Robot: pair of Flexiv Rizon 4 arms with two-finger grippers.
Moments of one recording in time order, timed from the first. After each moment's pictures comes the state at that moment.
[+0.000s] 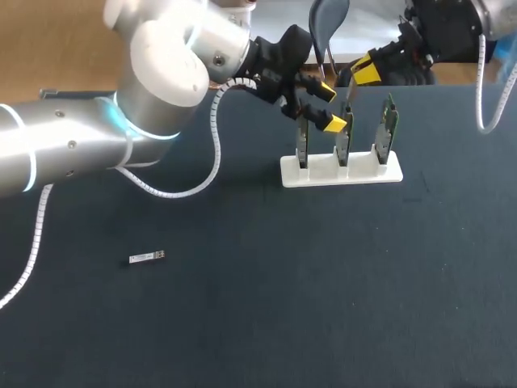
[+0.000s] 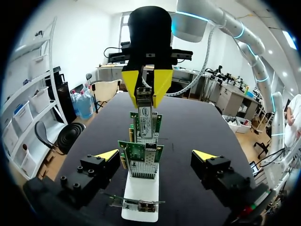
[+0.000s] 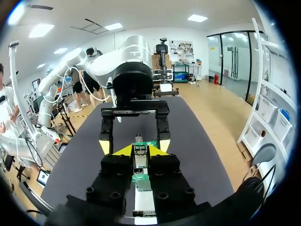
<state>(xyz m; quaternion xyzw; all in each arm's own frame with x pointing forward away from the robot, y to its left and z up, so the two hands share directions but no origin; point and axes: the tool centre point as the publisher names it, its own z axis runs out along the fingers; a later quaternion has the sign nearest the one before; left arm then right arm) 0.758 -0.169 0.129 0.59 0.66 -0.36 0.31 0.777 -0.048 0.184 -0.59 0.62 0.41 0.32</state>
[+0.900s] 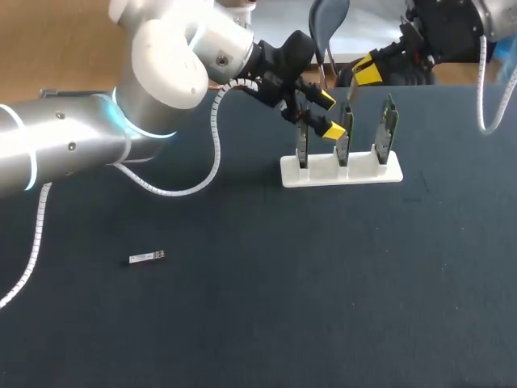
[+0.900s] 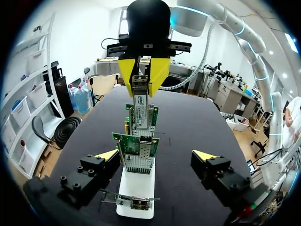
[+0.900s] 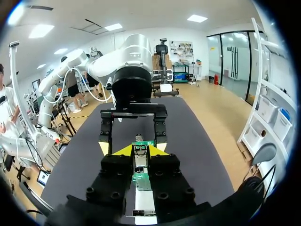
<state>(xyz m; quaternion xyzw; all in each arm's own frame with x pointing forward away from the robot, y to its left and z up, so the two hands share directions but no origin) 0.751 -0.166 0.120 0.59 0.67 -0.35 0.28 0.776 -0.049 0.183 -0.59 0.62 0.41 0.32</state>
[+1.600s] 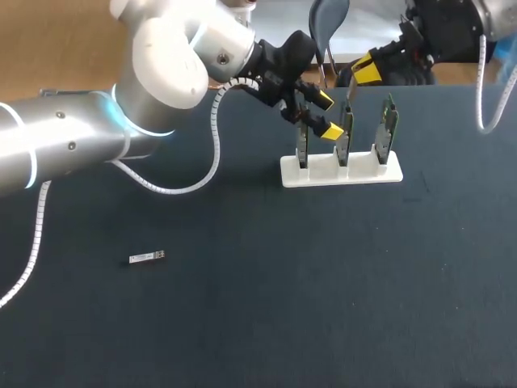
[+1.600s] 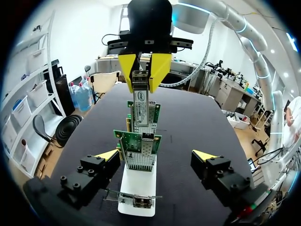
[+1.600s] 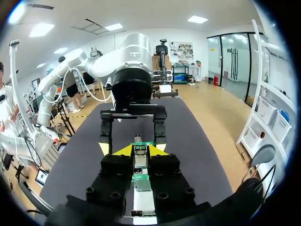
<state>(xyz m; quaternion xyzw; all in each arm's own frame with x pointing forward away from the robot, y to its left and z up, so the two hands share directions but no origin) 0.754 -0.164 0.118 0.59 0.68 -0.34 0.27 0.778 -0.048 0.184 -0.59 0.62 0.41 0.32</state>
